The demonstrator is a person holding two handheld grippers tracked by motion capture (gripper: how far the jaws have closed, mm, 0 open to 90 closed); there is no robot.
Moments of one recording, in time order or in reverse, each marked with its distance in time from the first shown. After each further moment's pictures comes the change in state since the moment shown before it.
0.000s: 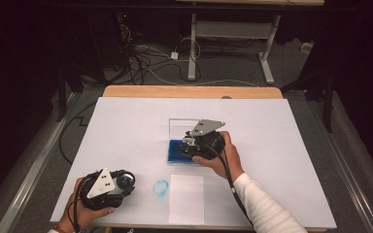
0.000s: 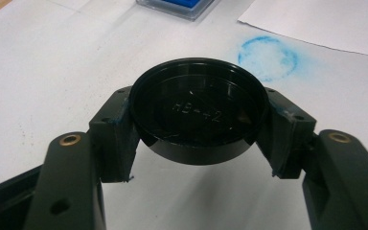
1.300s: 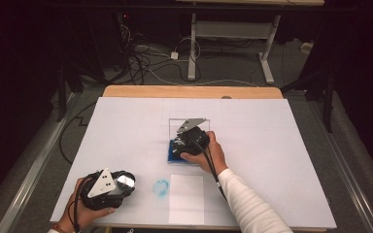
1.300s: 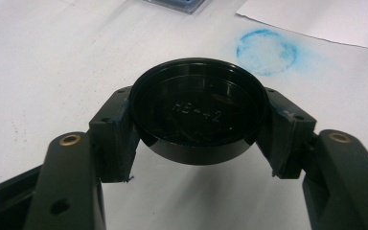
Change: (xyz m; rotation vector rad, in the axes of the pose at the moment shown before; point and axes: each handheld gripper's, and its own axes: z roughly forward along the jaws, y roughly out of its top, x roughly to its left) left arm 0.001 -0.001 0.002 0.015 -0.014 0.000; right arm -0.005 -0.004 0.059 0.097 0.038 0.086
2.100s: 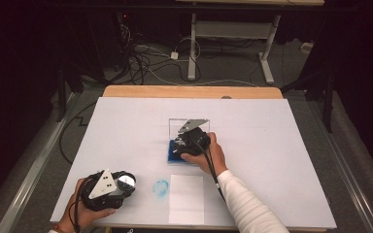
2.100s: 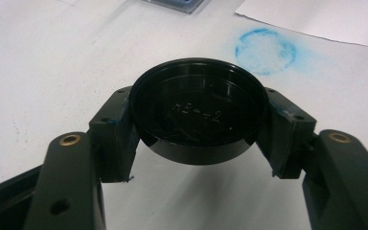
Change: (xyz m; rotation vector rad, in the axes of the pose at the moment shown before) left arm -0.003 0.001 0.001 0.004 0.008 0.007; right arm -0.001 -0.005 0.002 -0.002 -0.016 0.031
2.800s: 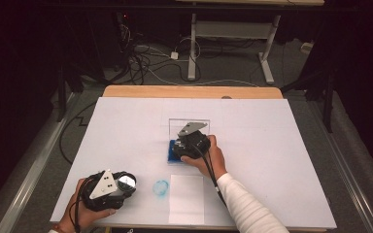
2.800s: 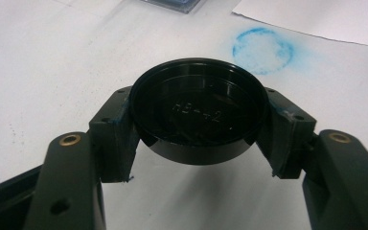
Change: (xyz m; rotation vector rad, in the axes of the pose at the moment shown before) left arm 0.000 0.000 0.000 0.007 -0.007 0.008; right arm 0.008 -0.003 -0.003 -0.006 -0.044 -0.013
